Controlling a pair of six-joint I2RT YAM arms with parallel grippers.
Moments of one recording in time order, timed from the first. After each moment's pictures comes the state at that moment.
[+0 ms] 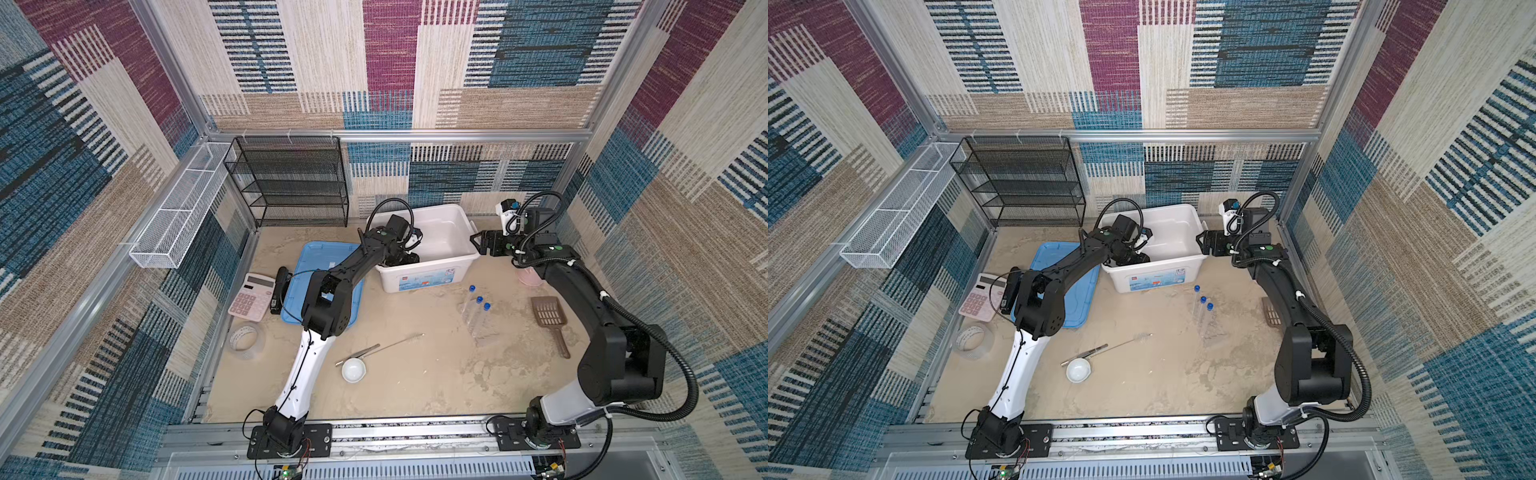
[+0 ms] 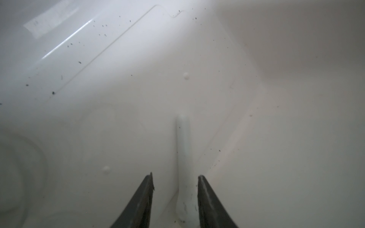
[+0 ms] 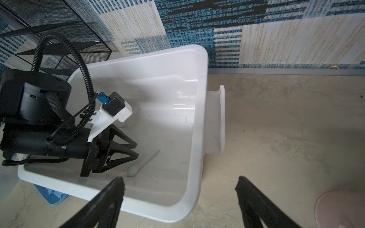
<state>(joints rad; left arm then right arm) -0.52 2.46 2.20 -0.82 0.37 -0.01 0.02 1.54 1.29 -0.35 -0.41 0.08</state>
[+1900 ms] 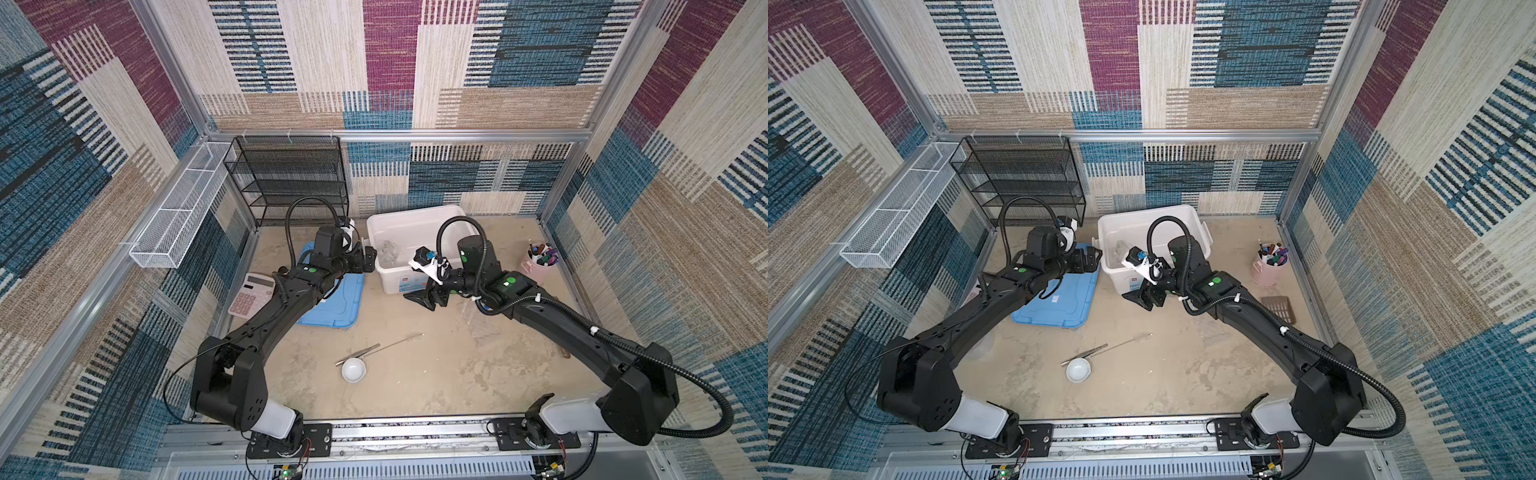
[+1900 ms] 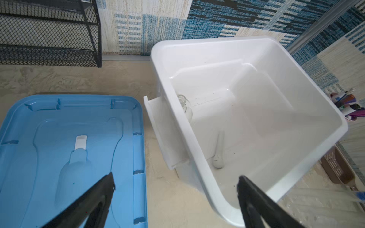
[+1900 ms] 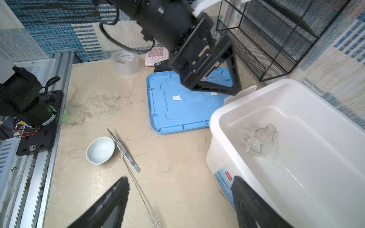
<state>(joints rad) -0.34 1.49 1.15 -0.22 0.08 -0.28 0.62 1.39 1.14 -0.31 -0.52 -0.42</state>
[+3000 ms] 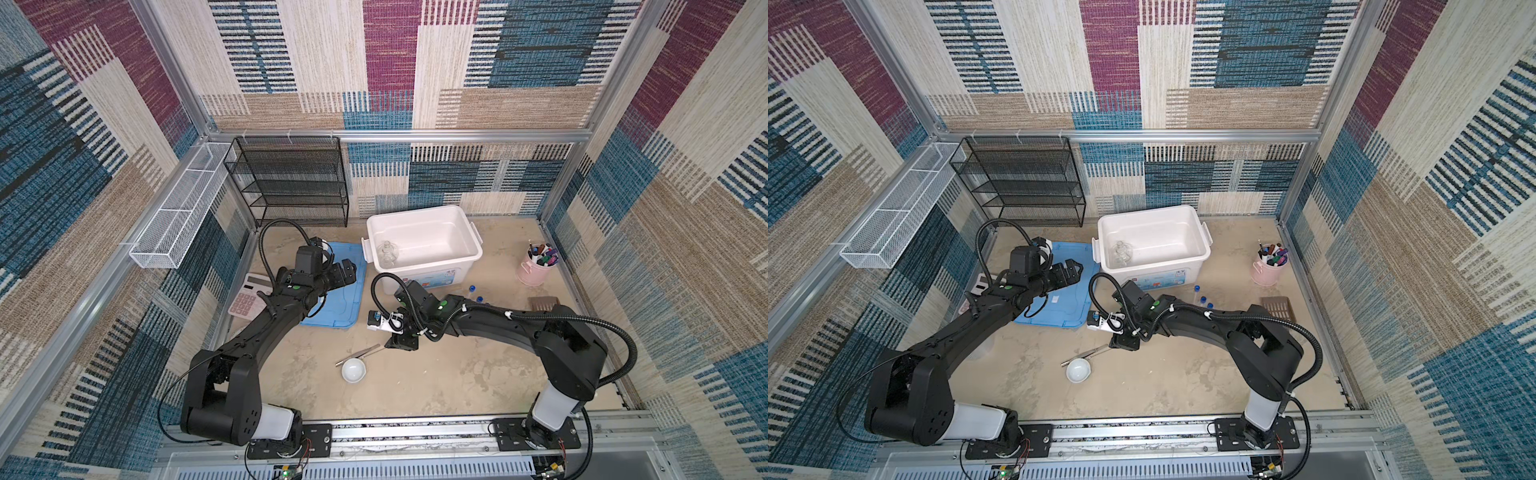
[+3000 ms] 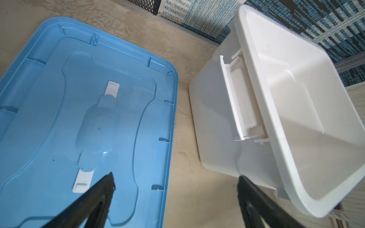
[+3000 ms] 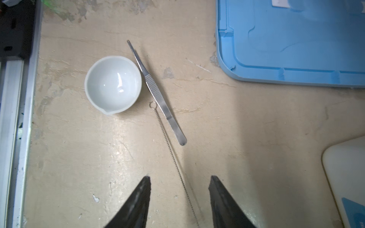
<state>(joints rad) -0.21 1.42 0.94 -0.17 0.14 -0.47 0.88 1.74 1.13 -0.40 -0.31 -0.54</state>
